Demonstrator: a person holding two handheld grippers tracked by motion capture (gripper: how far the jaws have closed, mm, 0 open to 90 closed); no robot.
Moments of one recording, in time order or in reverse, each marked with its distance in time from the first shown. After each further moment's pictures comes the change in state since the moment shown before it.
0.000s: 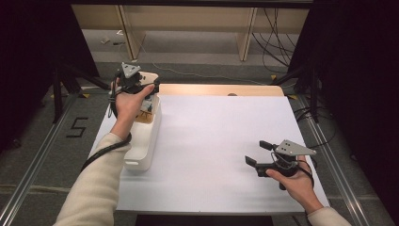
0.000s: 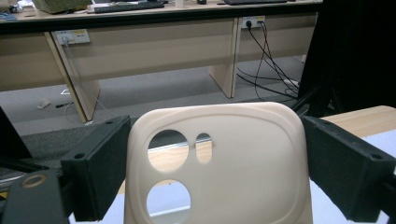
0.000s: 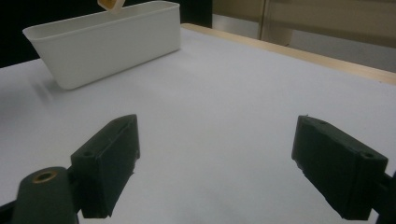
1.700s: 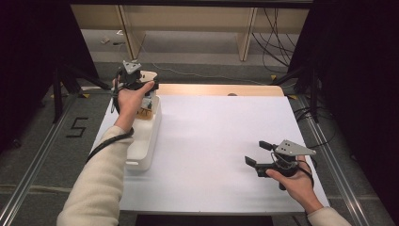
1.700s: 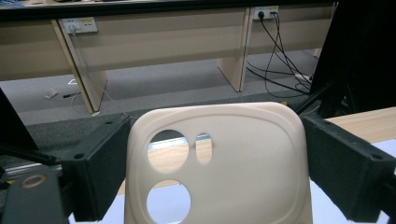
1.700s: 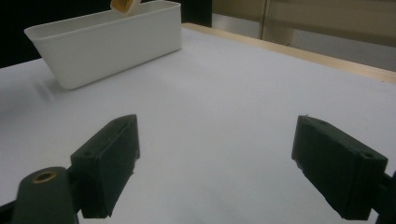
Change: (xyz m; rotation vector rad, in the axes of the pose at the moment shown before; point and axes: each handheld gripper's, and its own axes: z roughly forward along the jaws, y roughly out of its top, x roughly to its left) left arm 0.012 -0.004 0.027 0.036 0.025 -0.022; right arm 0.000 0.000 0.000 0.002 0.003 0.001
